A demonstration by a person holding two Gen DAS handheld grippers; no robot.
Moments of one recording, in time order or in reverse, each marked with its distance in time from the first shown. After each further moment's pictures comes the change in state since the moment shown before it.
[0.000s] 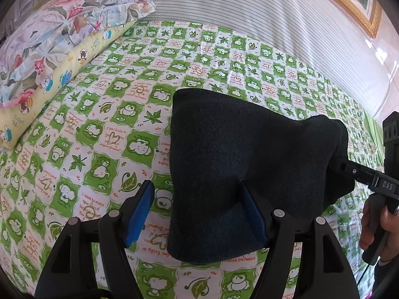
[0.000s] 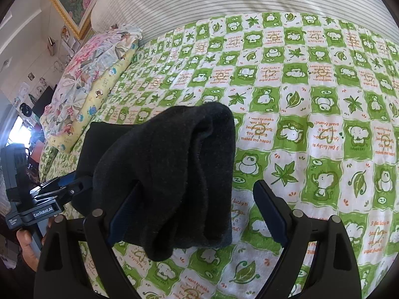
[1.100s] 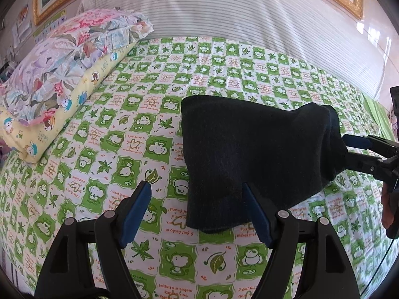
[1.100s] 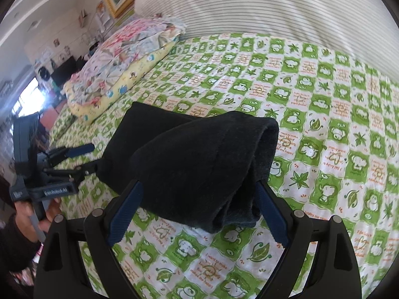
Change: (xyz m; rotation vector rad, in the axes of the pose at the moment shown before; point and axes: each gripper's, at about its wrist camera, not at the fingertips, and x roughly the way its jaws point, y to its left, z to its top) left arm -0.039 -0.006 -0.018 0.114 -0.070 0.076; right arm -0.030 0.050 -0.012 -0.243 0.001 0.034
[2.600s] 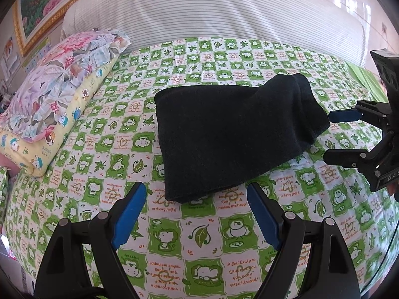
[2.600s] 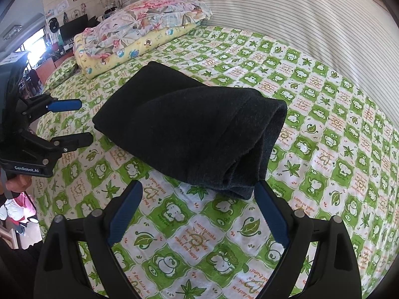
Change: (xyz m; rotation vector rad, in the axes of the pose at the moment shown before) left arm -0.019 -0.034 -0.027 0.176 -0.015 0.010; right arm -0.005 0.023 -0.034 -0.230 0.054 -0.101
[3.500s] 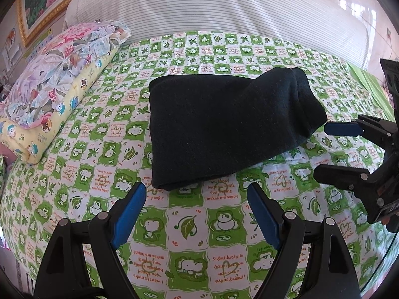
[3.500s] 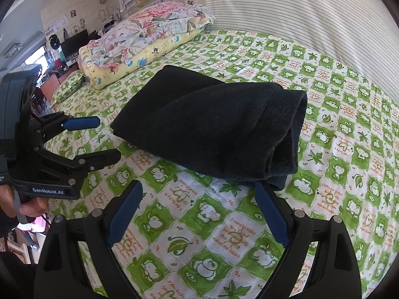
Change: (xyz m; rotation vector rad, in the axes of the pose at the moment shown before) left arm 0.003 -0.004 -0.008 -0.032 0.024 -0.016; right arm 0.001 0.027 -0.010 0.080 -0.056 0.051
